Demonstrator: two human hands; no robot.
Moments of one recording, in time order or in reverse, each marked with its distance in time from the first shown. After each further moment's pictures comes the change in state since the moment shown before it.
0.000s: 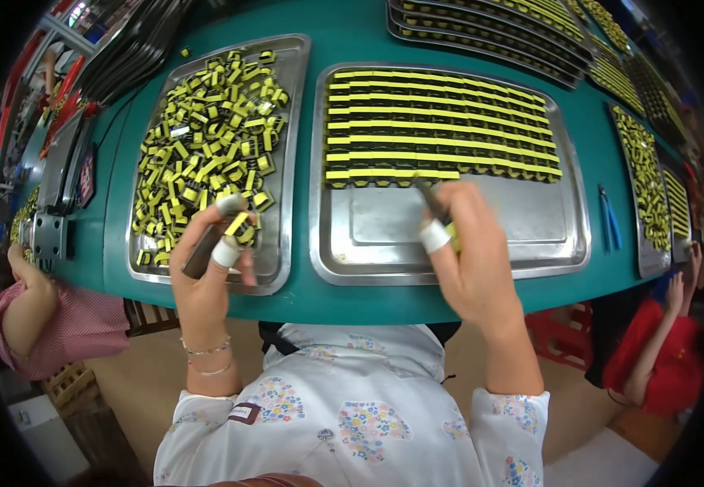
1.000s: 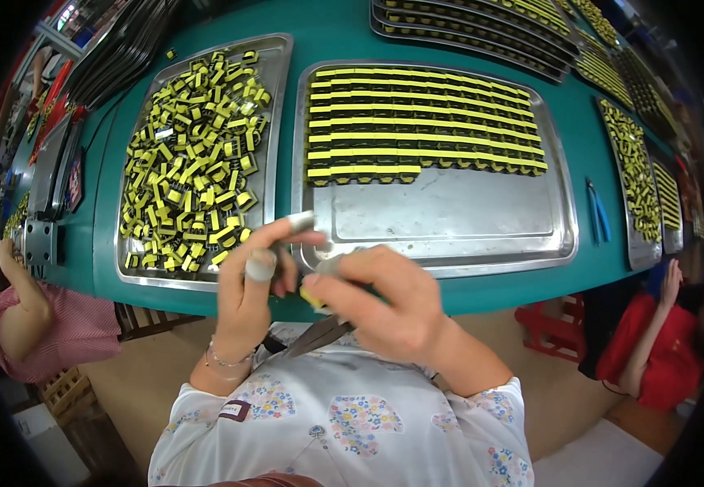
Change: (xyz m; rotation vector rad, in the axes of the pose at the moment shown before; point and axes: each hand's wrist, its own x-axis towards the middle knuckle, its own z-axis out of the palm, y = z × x) left_hand -0.003 -0.007 0.048 0.054 -0.241 0.014; right_hand -0.014 -0.042 0.033 0.160 0.102 -0.468
